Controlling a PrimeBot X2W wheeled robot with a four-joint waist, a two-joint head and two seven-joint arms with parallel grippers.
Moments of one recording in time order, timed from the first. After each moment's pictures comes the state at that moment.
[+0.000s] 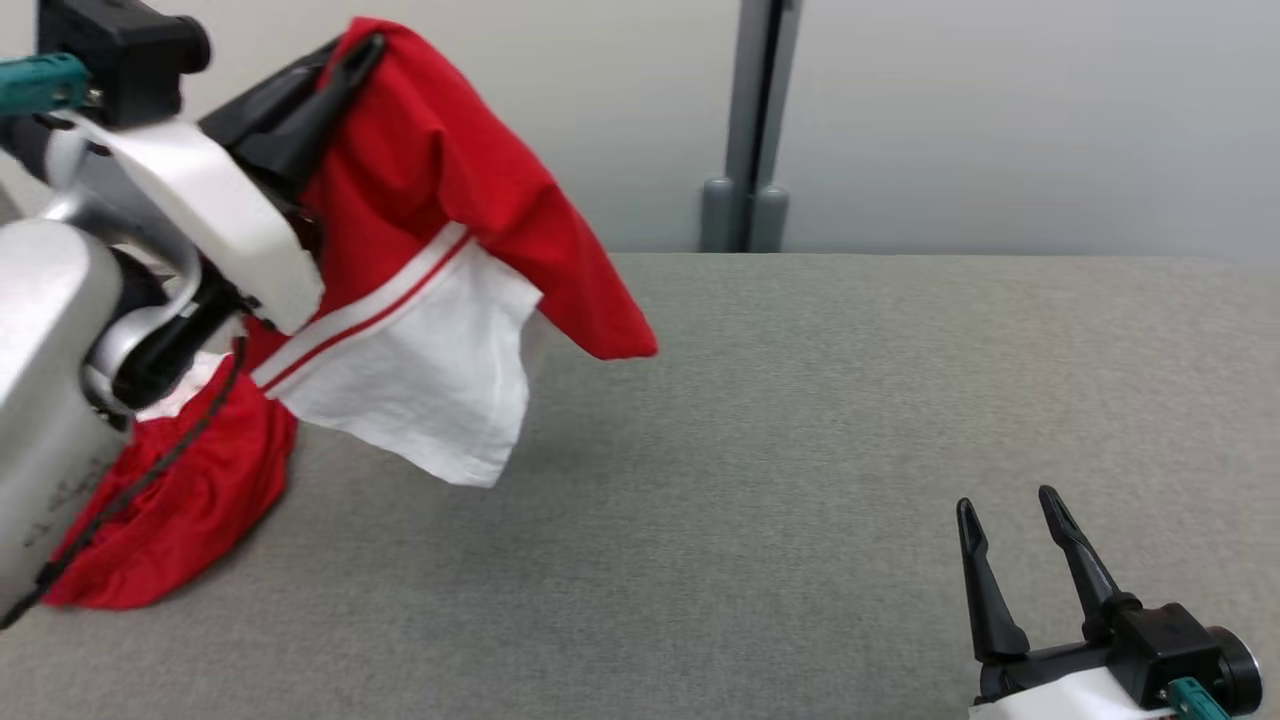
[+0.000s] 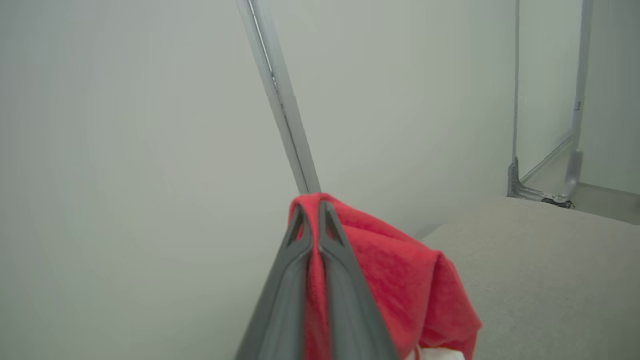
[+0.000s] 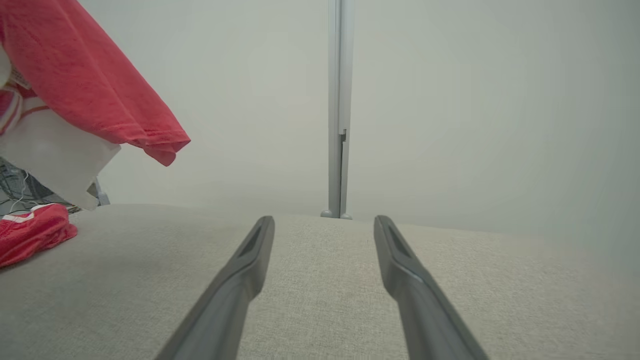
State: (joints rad) left arm -1.02 0.67 -0.89 0.23 -0.95 -0.11 0.04; right arm 0.04 -0.05 0.08 0.15 0.06 0.13 -0.26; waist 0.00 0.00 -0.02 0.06
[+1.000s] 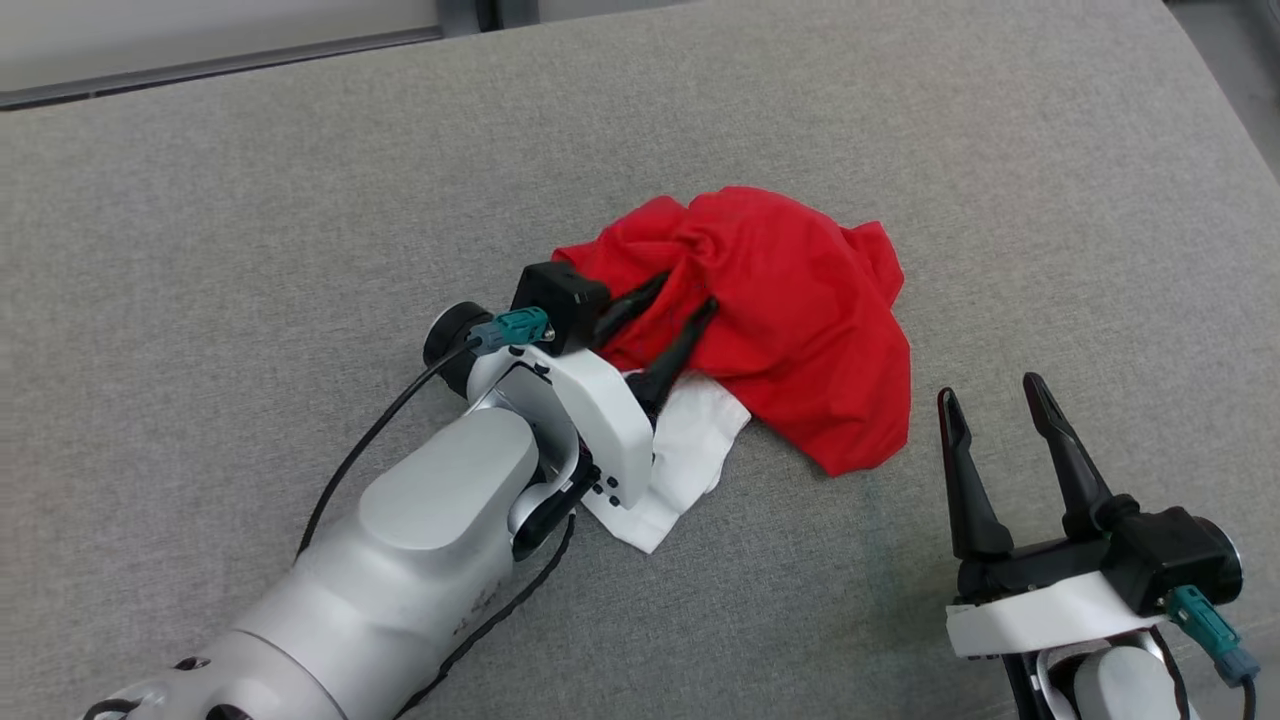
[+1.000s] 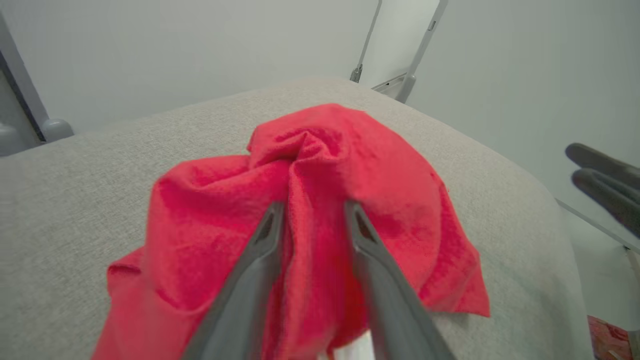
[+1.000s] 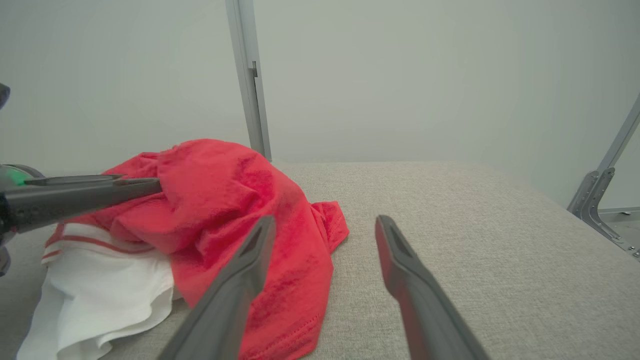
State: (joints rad) left arm -0.91 0.10 -1.12 0.78 -0.89 -0.12 -0.21; right arm -0.13 -0.05 0.12 0.13 0.11 0.13 -0.26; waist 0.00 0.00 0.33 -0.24
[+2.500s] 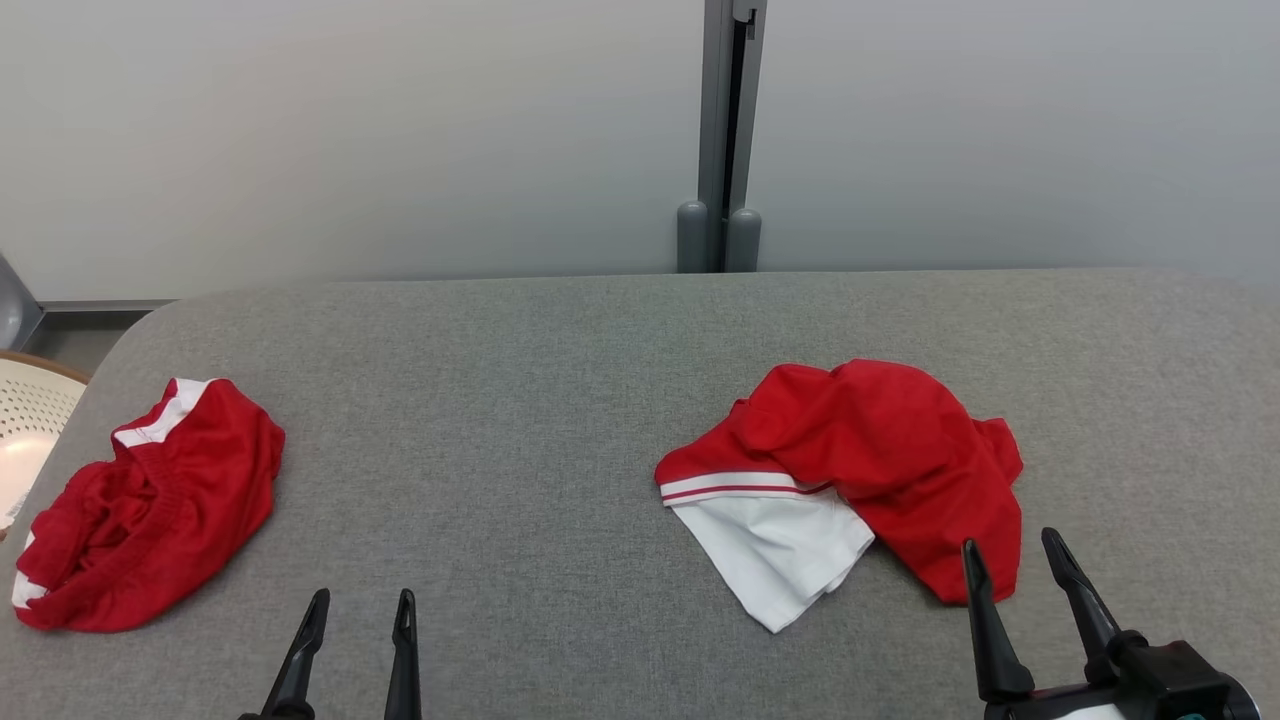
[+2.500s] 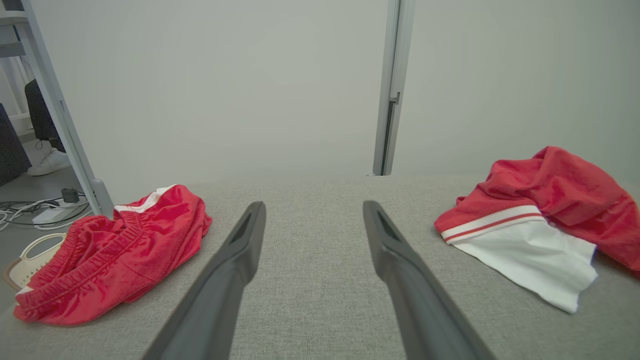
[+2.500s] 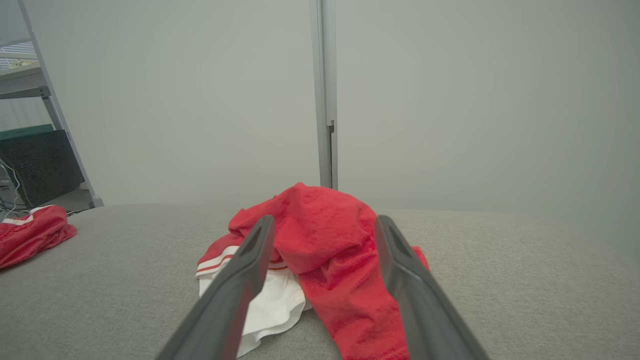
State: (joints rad) left arm 0.22 0.05 -0.08 0.03 -0.11 0.04 -0.26; right arm 0.10 -0.05 0.09 0.14 0.10 0.13 -0.26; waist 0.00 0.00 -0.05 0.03
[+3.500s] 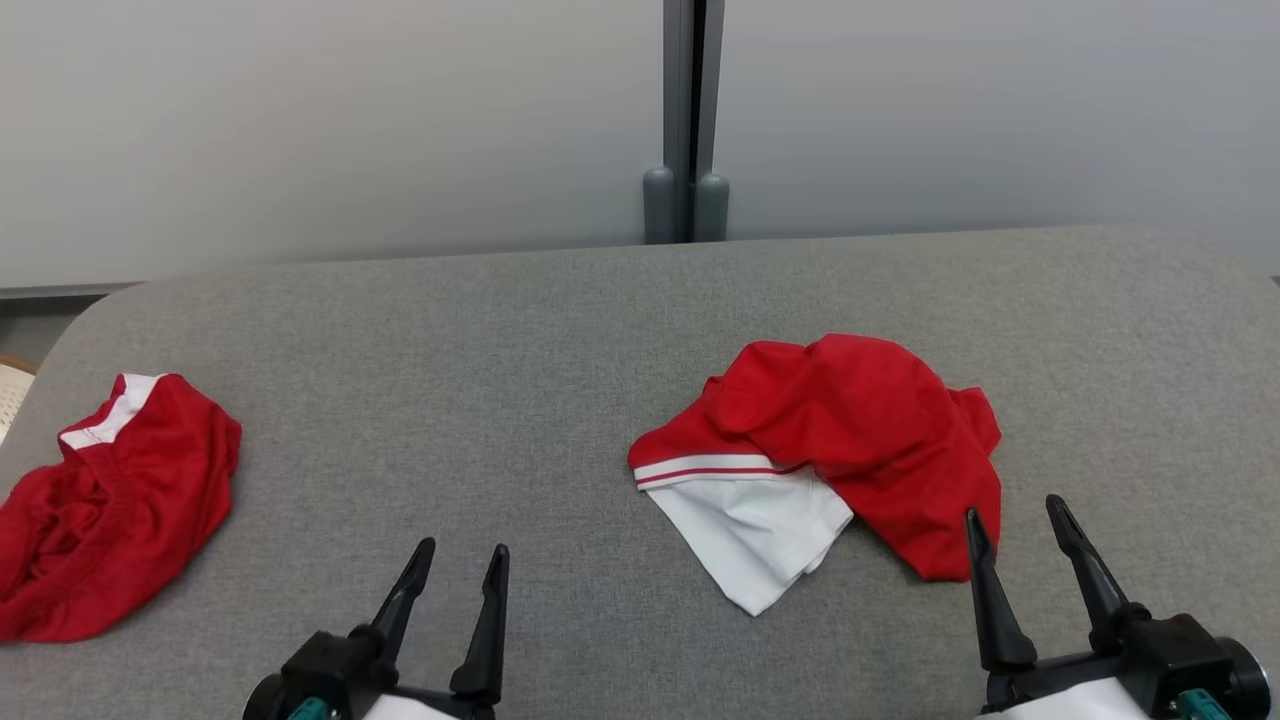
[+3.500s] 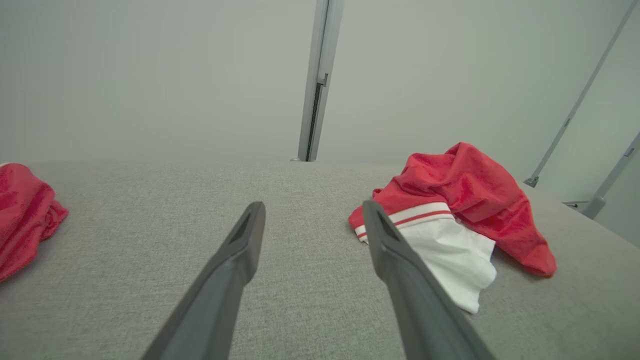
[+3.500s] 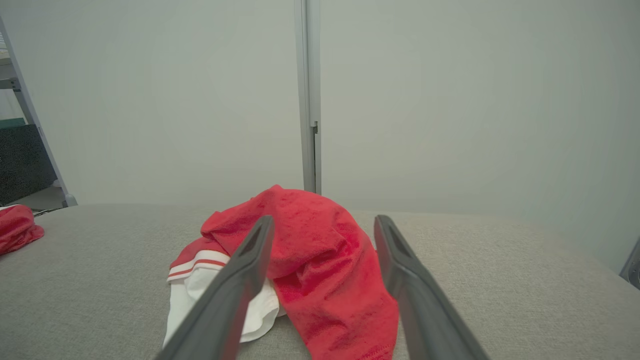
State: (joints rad) left arm 0.09 0.05 -0.19 0.18 -0.23 -0.06 -0.26; right arm 0.07 -0.05 0.08 0.14 0.07 0.13 -0.26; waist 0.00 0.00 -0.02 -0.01
